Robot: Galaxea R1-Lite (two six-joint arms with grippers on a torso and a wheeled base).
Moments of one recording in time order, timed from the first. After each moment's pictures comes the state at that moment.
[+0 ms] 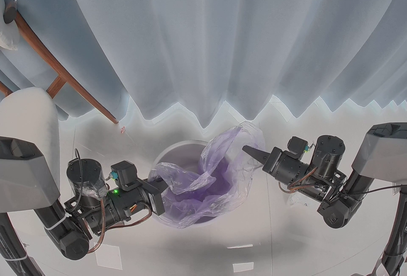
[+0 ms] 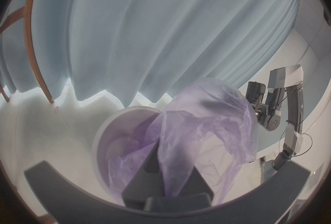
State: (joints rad) left arm -0.51 1.98 -0.28 -1.54 -0.22 -0.22; right arm 0.51 2.15 -0.58 -1.51 0.30 0.82
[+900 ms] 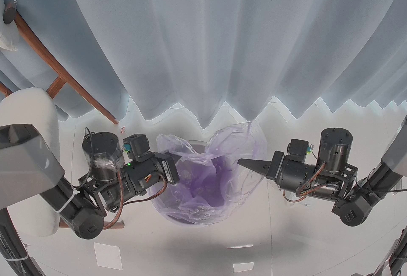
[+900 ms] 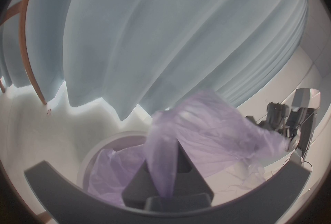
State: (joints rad) left arm -0.52 1.99 -0.55 -1.36 -0.17 -0.33; right arm 0.57 1.94 -0.56 -1.17 0.40 0.88
